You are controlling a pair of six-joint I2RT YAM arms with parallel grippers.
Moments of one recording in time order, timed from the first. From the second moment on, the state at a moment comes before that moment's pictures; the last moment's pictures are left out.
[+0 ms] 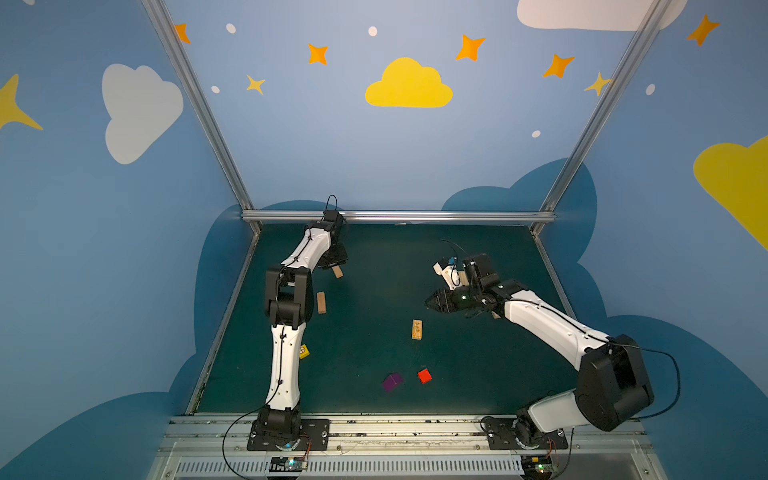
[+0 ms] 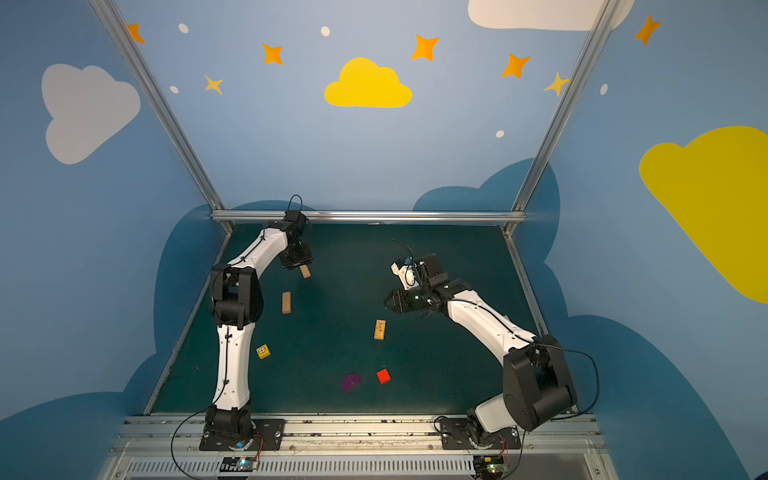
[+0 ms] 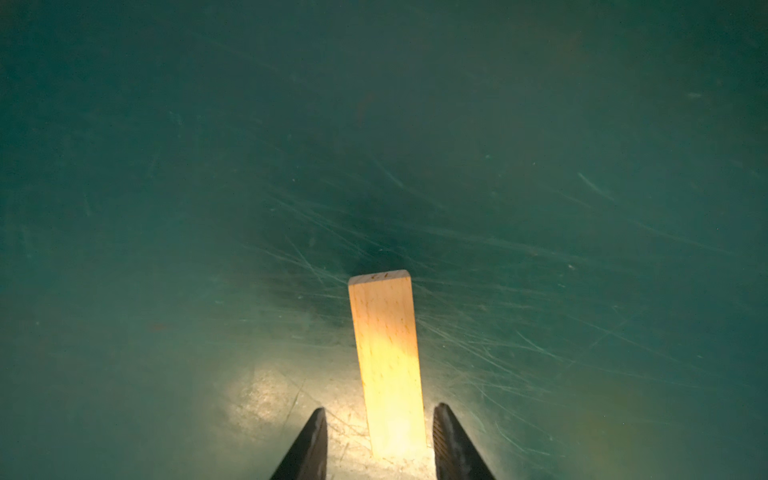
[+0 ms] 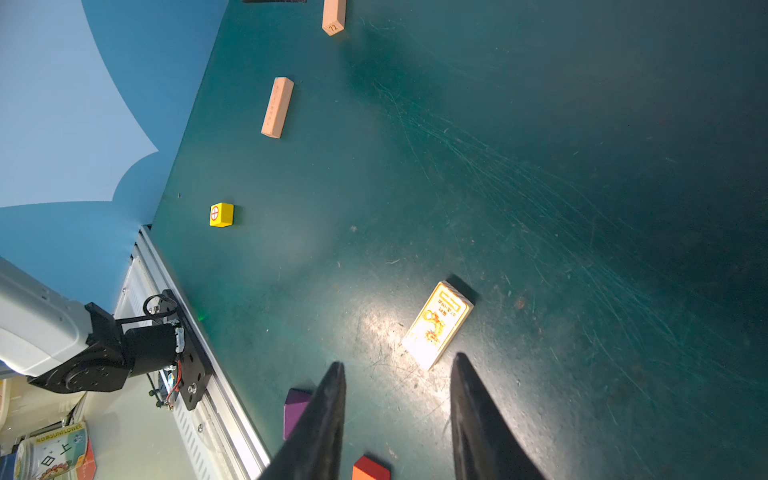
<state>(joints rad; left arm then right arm) -0.13 2.37 2.10 -1.01 -0.09 -0.51 0.50 1.47 1.03 -0.46 -0.51 0.23</state>
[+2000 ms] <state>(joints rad) -0.12 2.47 2.21 -1.07 -0.06 -0.49 0.50 1.49 1.04 -0.47 -0.51 0.23</state>
